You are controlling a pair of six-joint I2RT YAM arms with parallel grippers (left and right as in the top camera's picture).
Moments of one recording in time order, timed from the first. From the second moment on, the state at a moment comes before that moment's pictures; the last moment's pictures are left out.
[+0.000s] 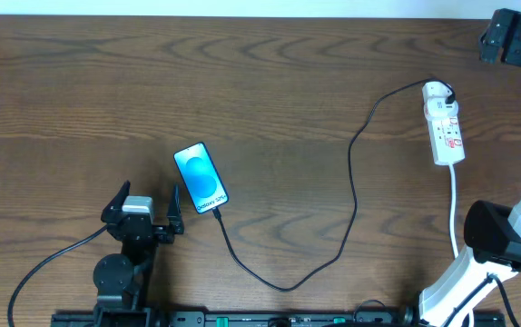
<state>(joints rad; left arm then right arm) -0.03 0.01 0.02 -0.11 0.05 0.02 -0.24 1.99 2.76 -1.69 -0.07 0.04</state>
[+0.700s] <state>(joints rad) -0.03 0.01 0.02 -0.11 0.05 0.04 -0.24 1.99 2.76 -1.69 -0.07 0.04</state>
